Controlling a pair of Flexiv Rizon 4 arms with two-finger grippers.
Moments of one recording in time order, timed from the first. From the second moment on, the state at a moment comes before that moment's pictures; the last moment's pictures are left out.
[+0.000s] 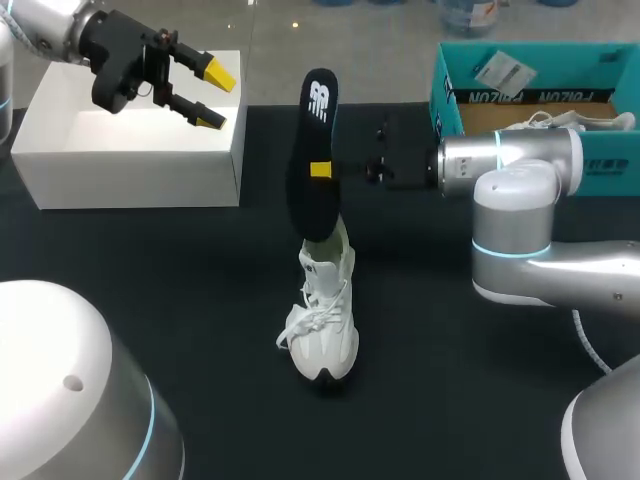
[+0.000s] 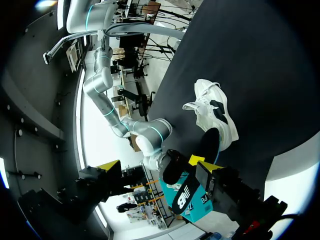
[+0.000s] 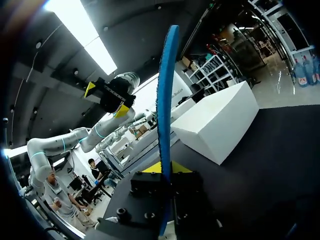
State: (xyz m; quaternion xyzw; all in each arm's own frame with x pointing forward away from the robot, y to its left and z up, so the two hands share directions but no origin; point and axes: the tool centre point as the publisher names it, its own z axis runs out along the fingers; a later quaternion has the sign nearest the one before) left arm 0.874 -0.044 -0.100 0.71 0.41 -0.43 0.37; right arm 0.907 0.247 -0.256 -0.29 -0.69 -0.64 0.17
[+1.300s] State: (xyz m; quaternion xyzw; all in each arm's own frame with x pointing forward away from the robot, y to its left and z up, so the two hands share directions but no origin) left arm 0.874 -0.044 -0.100 0.71 0.41 -0.43 0.37; right arm 0.897 0.262 -0.266 -0.29 -0.70 -0.63 0.19
